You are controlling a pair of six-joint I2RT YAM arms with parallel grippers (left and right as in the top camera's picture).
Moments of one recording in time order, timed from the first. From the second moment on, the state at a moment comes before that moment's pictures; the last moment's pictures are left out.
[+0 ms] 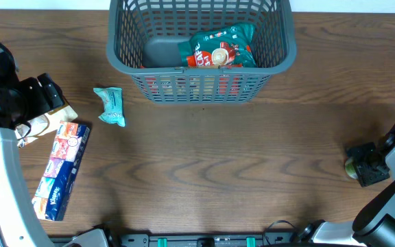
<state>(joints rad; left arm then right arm) 0.34 1.39 1.66 -1.32 -0.03 -0.11 -0.70 1.61 0.84 -0.66 0.02 0.58</state>
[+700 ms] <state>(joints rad) 0.34 1.39 1.66 -1.32 -0.03 -0.11 -0.70 1.61 0.85 -0.70 0.02 0.56</state>
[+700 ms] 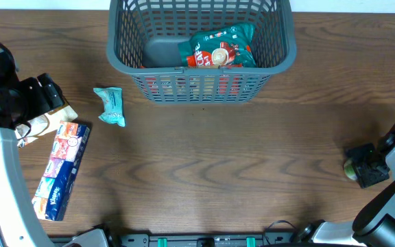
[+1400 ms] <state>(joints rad) 0.34 1.39 1.66 -1.32 -0.03 -0.11 -0.40 1.47 1.24 -0.87 -0.01 0.32</state>
